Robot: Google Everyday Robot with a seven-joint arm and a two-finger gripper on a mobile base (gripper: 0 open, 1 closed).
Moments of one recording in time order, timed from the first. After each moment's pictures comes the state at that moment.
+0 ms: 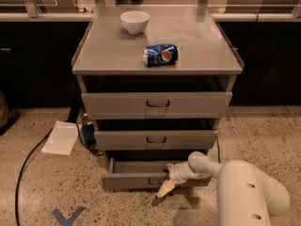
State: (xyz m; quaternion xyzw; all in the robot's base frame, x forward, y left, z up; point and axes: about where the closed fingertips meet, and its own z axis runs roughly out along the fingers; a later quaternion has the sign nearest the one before) arm 0.608 -0.073 0.192 -0.52 0.77 0.27 0.23
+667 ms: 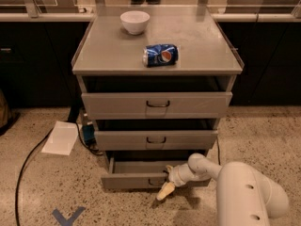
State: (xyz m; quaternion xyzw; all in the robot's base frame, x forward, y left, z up) arm 0.597 -0.069 0.184 -0.52 0.77 0.29 0.23
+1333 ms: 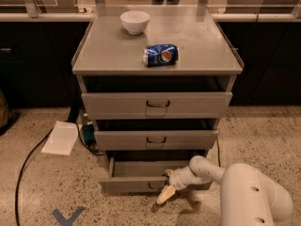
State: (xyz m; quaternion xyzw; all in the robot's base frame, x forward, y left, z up) arm 0.575 -0.067 0.188 -0.51 0.77 0.32 0.22
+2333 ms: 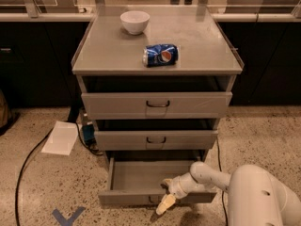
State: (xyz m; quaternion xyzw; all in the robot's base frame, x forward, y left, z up) arm 0.524 -0.058 0.200 -0.50 0.76 0.36 0.19
